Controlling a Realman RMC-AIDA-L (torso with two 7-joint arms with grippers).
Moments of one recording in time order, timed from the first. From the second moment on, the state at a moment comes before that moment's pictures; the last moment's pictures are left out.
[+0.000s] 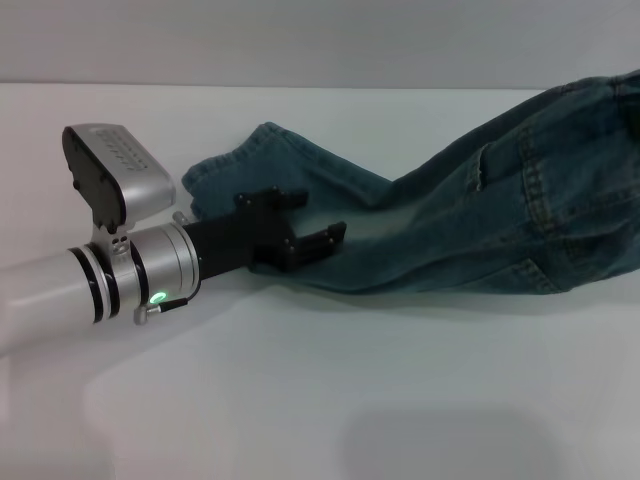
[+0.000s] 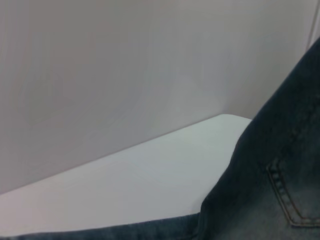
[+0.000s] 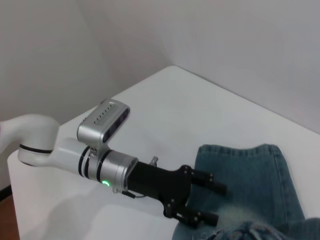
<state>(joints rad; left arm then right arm) -0.70 -2.08 1.29 0.13 1.15 1.04 -0.89 0.70 1.90 -0.52 -1.41 -2.15 -2.16 2.24</state>
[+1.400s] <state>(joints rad) -0.71 -2.08 1.31 -0.03 1.20 1.29 -0.94 0.77 1.91 -0.56 -1.26 -2.01 -2.08 2.26</state>
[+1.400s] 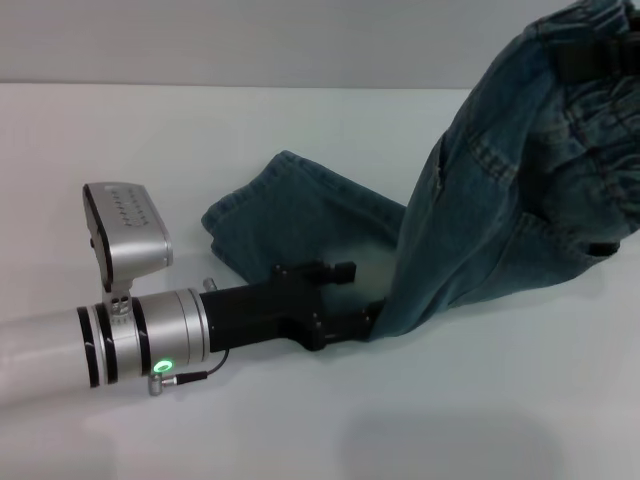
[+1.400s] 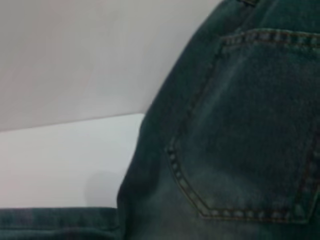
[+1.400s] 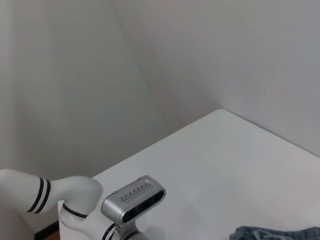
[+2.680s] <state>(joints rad) -0.48 -2.06 1.18 0.37 1.23 1.23 -1.04 0.78 1.93 -0.70 -1.15 -2.03 -1.96 2.18</state>
